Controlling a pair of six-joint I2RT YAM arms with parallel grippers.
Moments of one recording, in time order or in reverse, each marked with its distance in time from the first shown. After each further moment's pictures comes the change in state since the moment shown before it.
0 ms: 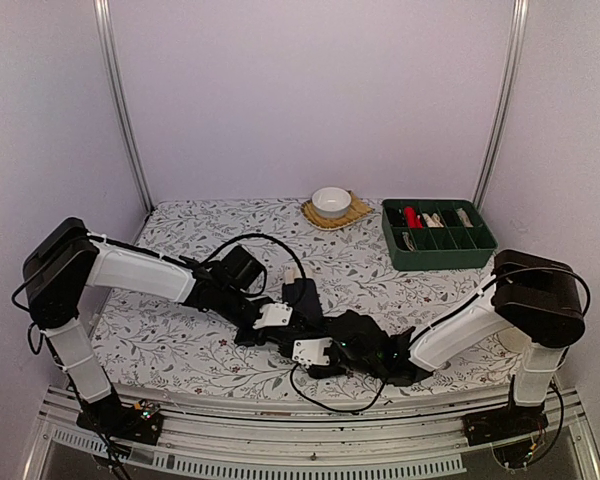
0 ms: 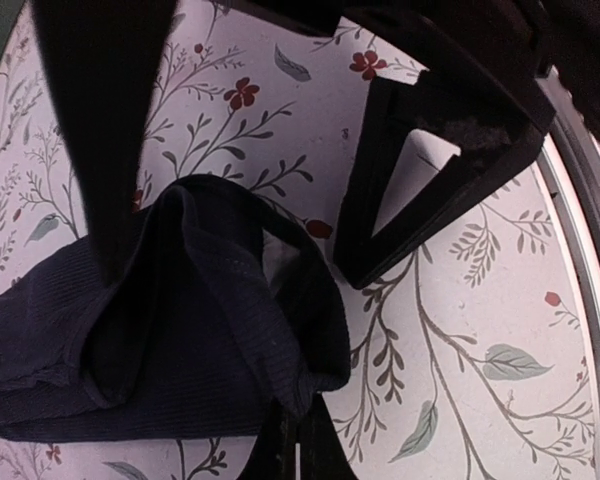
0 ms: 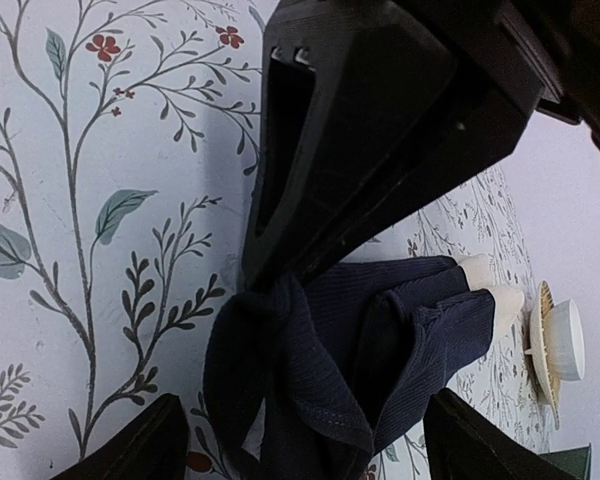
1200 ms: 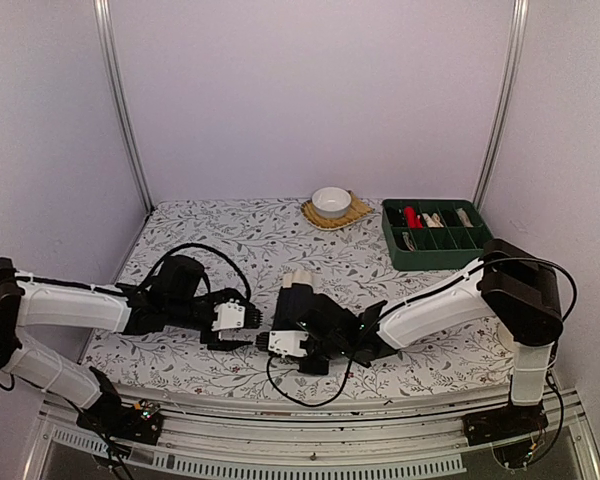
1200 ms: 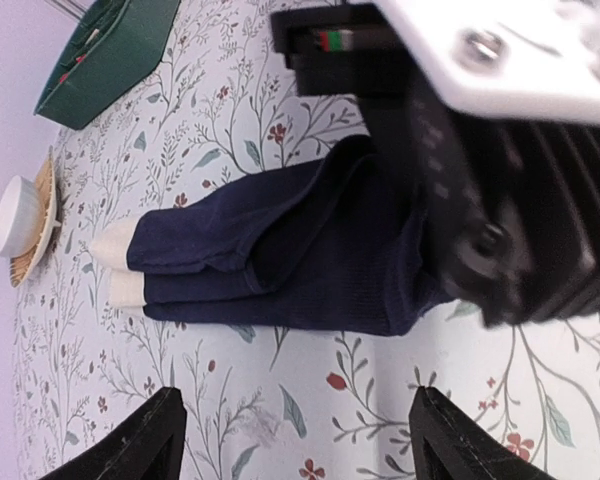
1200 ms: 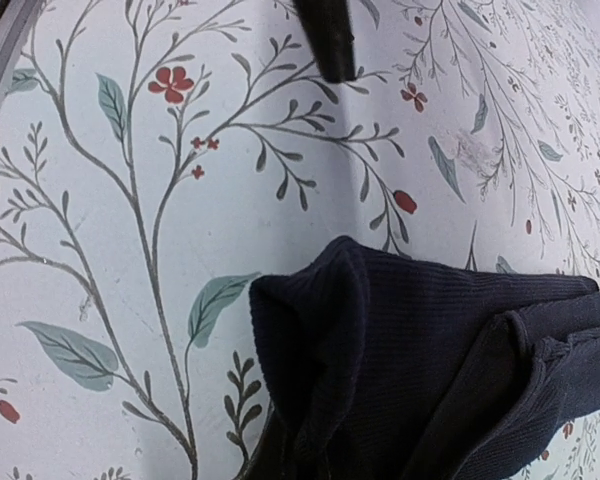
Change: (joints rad) left arm 0.086 -0.414 -0.380 0.291 -0.154 0.032; right arm -0.032 0.099 0.327 -0.504 -0.250 0.198
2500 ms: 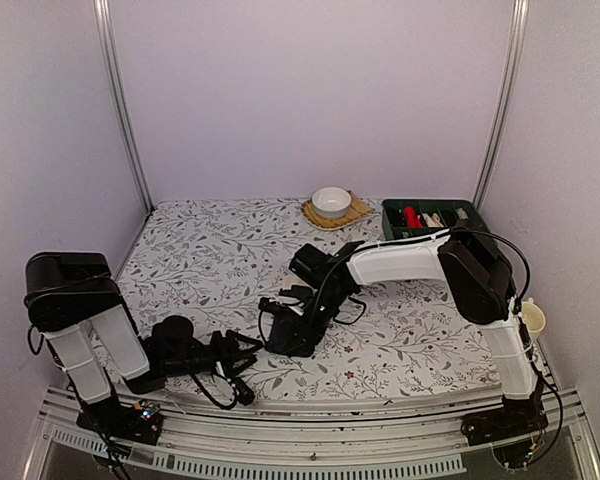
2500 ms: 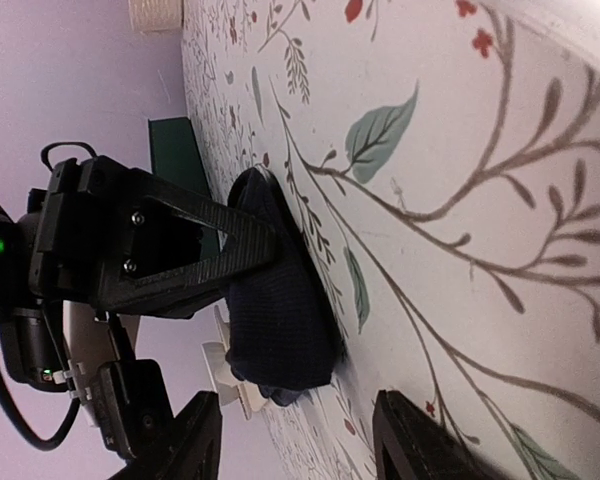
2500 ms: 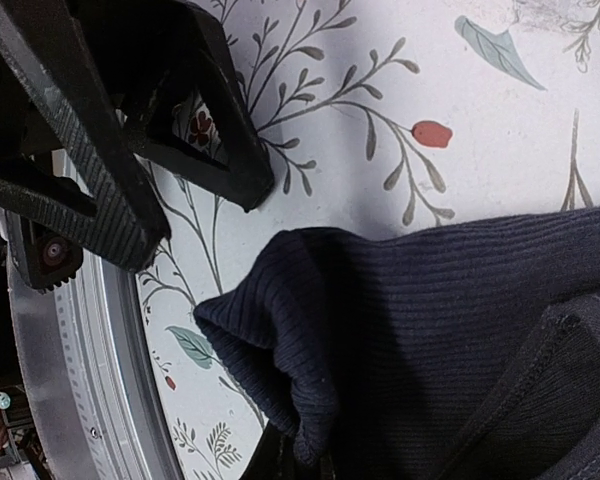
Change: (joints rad) left arm -0.175 0.402 -0.447 1.181 -0.159 0.768; right arm -0.251 0.299 0.589 -0.768 -0.761 0.273
